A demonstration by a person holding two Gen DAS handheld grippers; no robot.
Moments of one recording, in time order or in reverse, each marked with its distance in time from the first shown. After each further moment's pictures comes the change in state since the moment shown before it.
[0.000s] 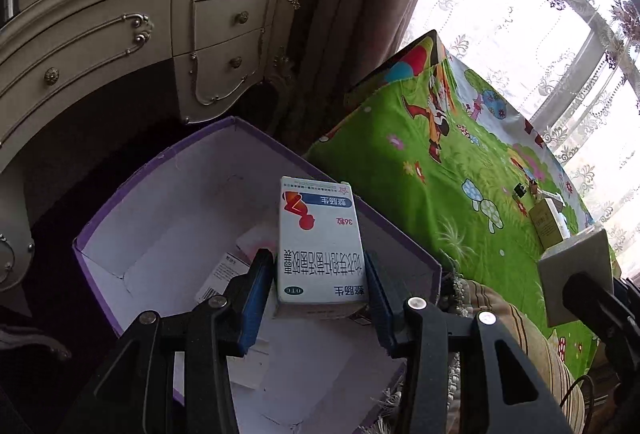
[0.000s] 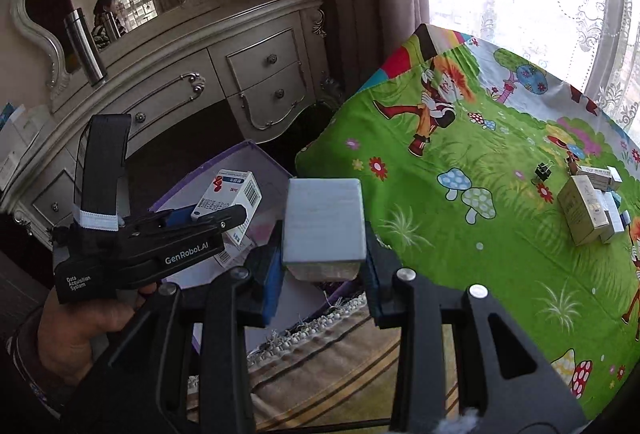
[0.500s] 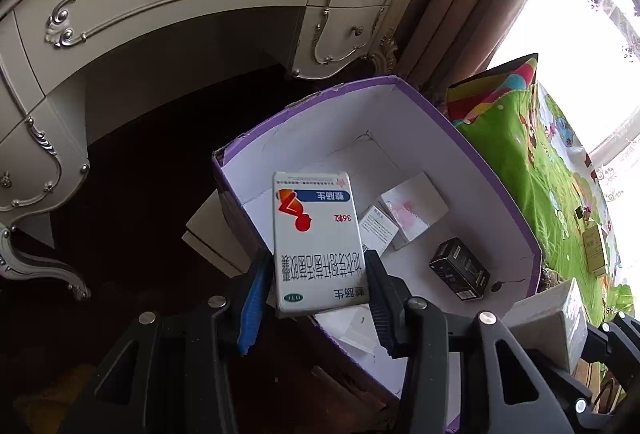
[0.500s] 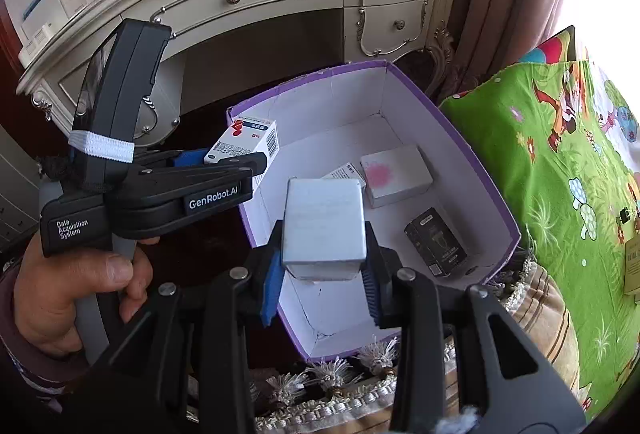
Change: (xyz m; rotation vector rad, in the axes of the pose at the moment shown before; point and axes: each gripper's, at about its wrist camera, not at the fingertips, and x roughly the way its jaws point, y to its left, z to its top) left arm -0.002 0.122 -0.044 -0.198 0.067 0.134; right arm 0.074 0.138 -0.042 -0.305 0.239 0.116
